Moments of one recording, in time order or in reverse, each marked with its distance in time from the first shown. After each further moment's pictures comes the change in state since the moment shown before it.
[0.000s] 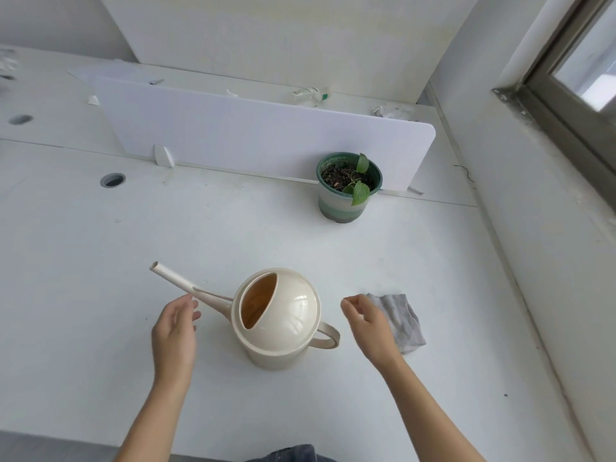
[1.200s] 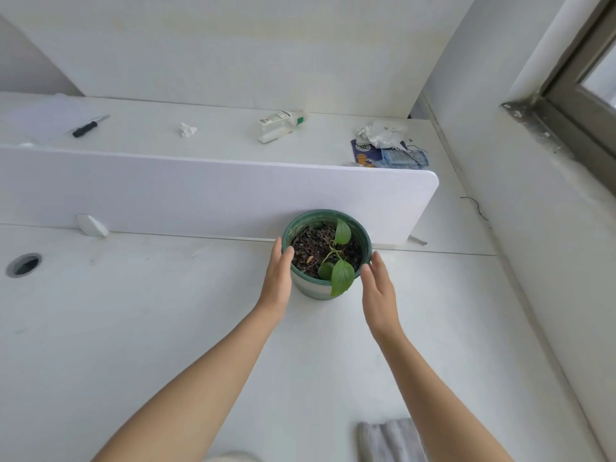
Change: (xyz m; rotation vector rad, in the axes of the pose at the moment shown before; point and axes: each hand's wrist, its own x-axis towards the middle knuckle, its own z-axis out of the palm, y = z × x) left_hand 0.144 0.056 0.301 0.038 -0.573 -0.021; right_hand 0.234 -0.052 -0.054 0.307 0.189 -0.104
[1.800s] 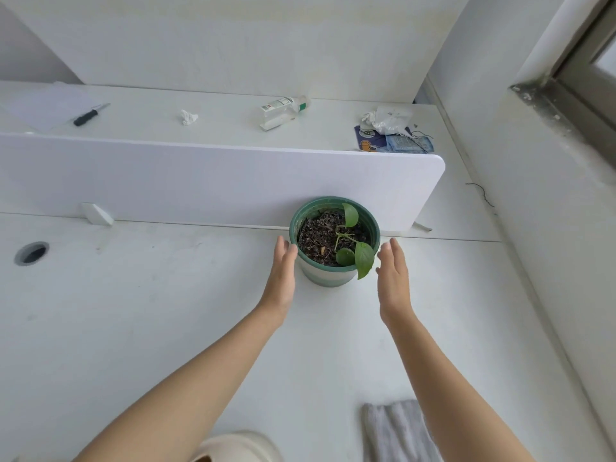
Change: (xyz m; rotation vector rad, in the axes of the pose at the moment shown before) left_hand -0.018 -0.006 -0.003 -0.031 -0.057 -0.038; right_hand 0.009 -0.001 -0.005 0.131 0.087 0.158
